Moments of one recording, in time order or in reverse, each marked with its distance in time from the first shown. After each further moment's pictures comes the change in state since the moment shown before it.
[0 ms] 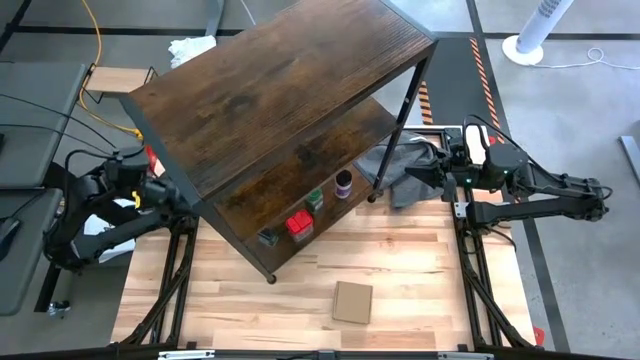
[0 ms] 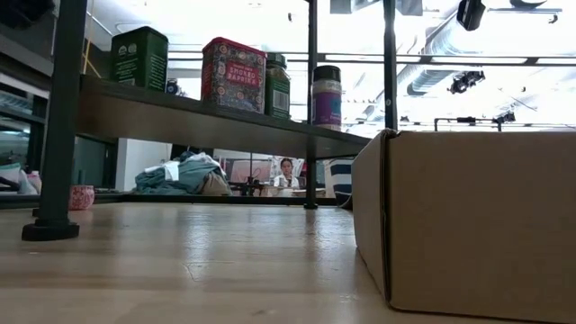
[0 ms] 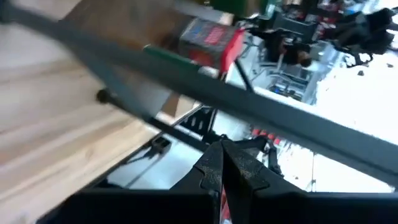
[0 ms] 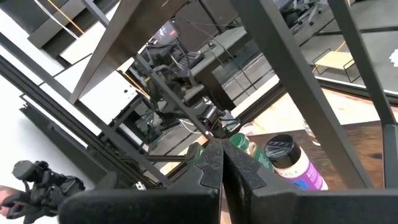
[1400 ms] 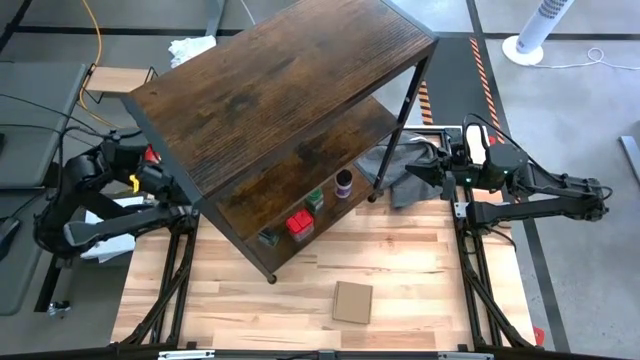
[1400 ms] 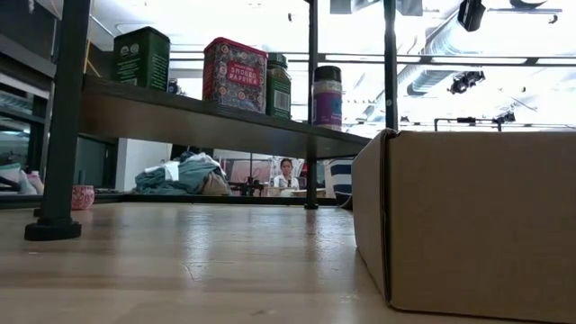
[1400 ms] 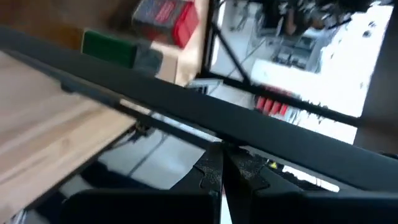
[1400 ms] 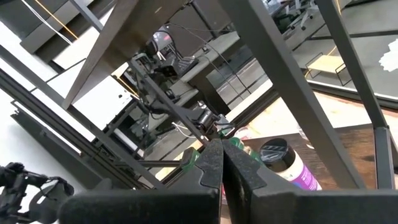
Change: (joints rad) left arm -0.052 0.256 0.210 0.060 0.075 0.069; right arm 0.000 0.000 0.000 0.000 0.034 0.004
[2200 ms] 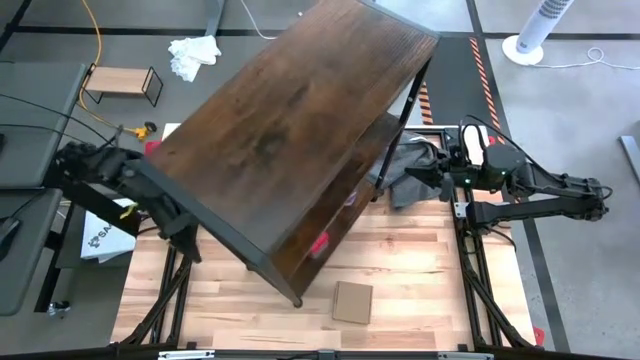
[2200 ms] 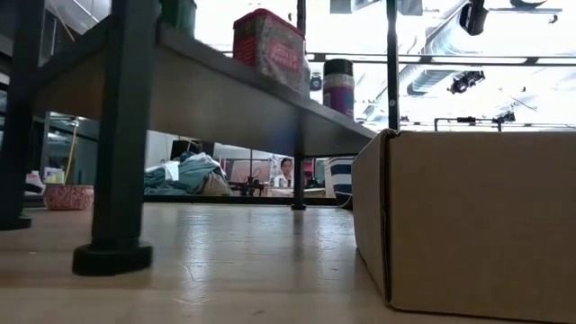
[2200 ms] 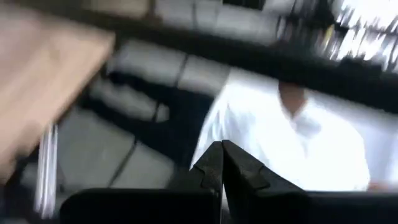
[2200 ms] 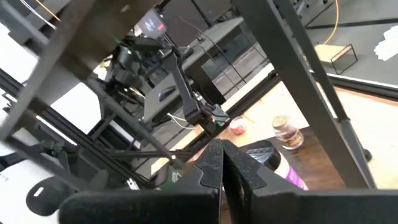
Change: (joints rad) left arm -0.988 0.280 0.113 0.293 -0.429 -0.230; right arm 0.000 0.000 0.000 -0.049 -0.009 0.011
